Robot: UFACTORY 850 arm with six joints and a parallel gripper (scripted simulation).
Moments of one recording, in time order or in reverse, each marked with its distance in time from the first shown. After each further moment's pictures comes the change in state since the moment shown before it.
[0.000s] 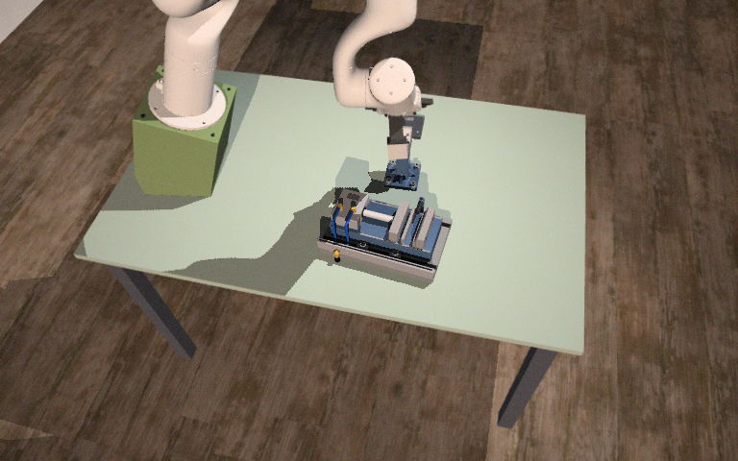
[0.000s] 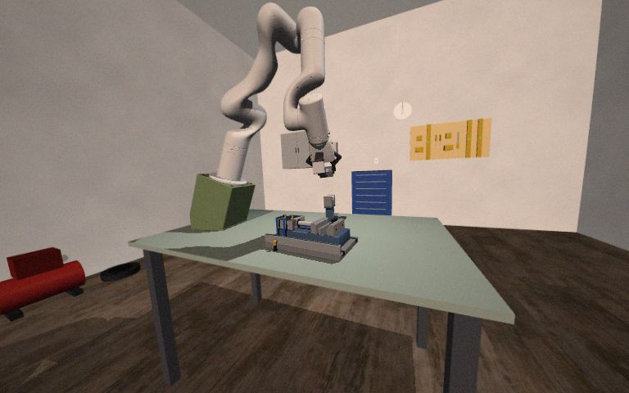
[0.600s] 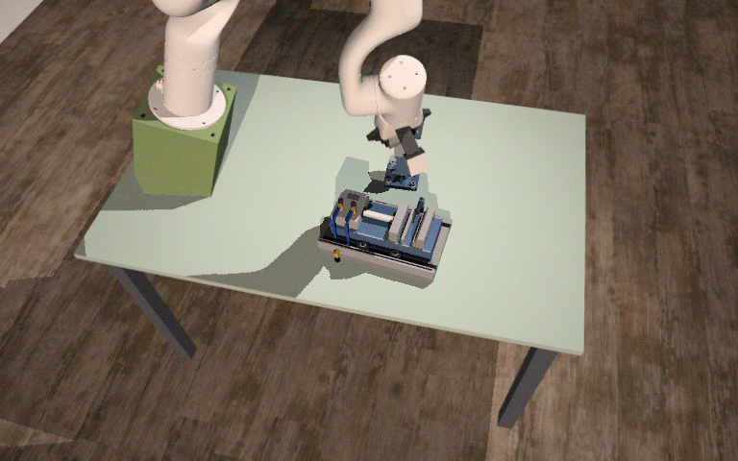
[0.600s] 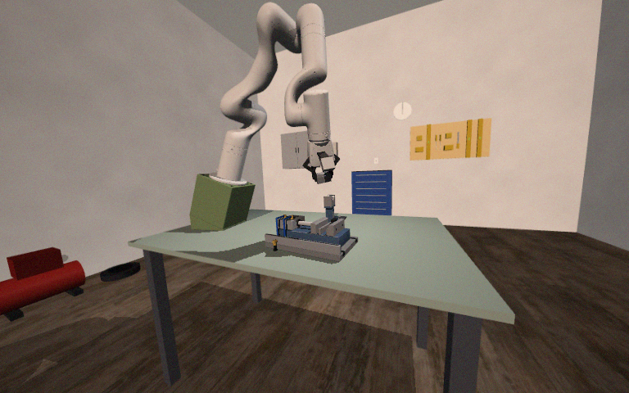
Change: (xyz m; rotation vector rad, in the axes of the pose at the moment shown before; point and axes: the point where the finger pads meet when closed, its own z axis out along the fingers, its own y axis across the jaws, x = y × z) arm 0.062 0.007 -0.023 -0.130 0.189 -0.373
